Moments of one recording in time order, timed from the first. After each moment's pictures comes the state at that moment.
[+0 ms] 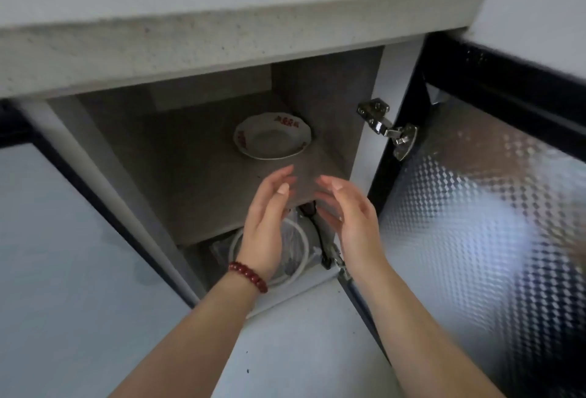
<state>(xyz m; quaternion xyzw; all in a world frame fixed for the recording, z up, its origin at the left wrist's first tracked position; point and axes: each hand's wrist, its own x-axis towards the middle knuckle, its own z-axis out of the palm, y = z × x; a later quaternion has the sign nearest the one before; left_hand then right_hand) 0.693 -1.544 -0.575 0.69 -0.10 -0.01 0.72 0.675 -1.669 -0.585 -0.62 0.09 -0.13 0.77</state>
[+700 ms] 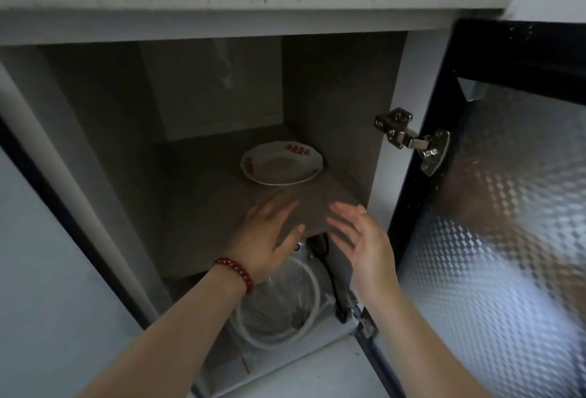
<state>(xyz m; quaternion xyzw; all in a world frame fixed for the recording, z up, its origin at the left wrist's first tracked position) 0.785 -1.520 -0.664 0.93 -0.27 0.12 0.24 0.728 -1.690 -0.666 -0.56 0.05 -0.15 0.81</state>
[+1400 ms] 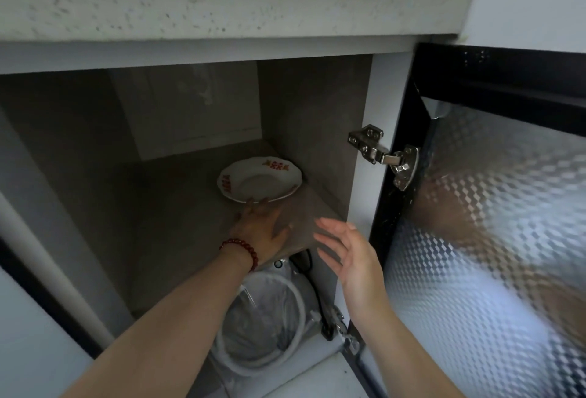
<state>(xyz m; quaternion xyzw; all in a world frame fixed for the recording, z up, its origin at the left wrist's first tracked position) 0.860 -1.560 -0.676 0.97 -0.21 0.01 0.11 0.724 -1.700 -0.659 -0.57 0.06 -0.16 0.80</state>
